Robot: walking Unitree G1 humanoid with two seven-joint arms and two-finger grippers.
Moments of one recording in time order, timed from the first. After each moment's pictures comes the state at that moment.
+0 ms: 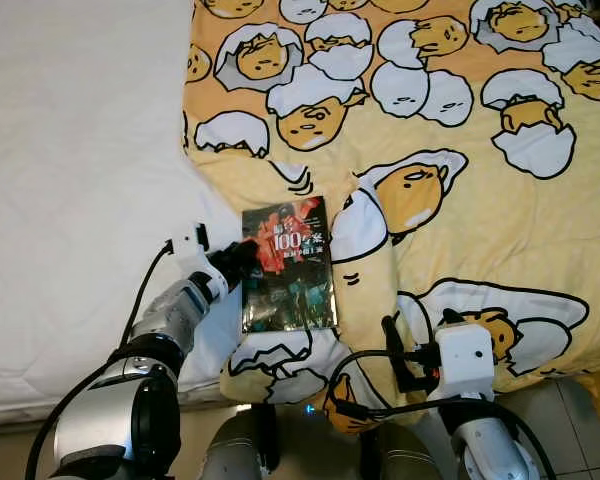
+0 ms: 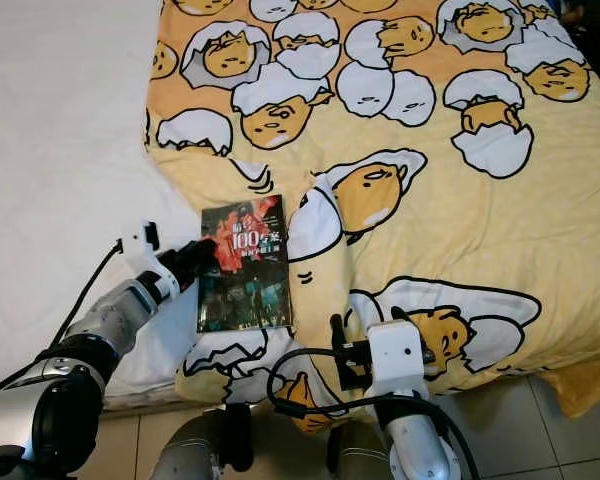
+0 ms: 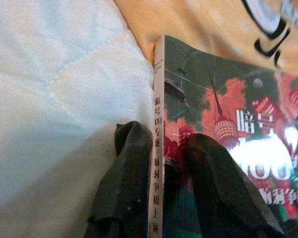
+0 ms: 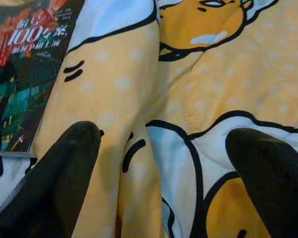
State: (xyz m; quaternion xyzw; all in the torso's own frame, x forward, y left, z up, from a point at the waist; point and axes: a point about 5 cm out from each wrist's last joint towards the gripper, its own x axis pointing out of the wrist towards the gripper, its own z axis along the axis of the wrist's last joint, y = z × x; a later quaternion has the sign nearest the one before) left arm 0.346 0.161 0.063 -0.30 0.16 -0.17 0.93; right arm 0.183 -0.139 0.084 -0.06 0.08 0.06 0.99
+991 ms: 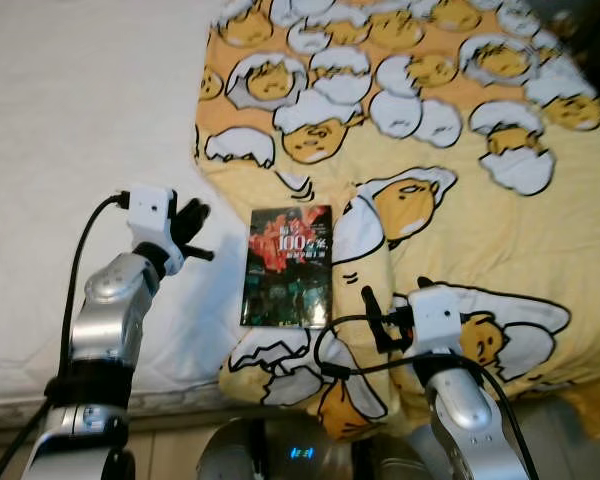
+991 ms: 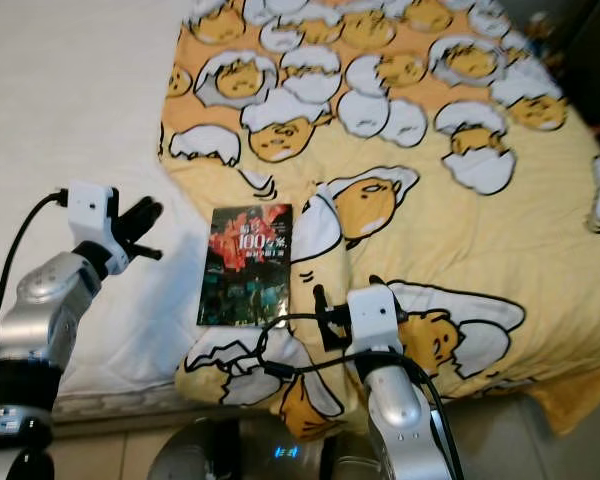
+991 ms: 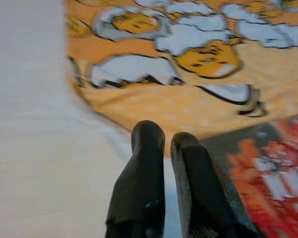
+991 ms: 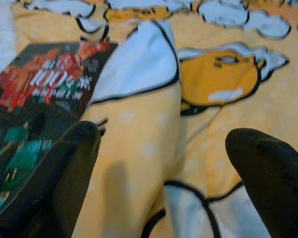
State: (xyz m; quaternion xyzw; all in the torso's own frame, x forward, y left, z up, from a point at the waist) left arm 0.333 0.211 0.129 0.03 0.04 -0.11 0.99; right arm 0.234 -0.128 0.080 -0.07 0.05 0.09 0.99
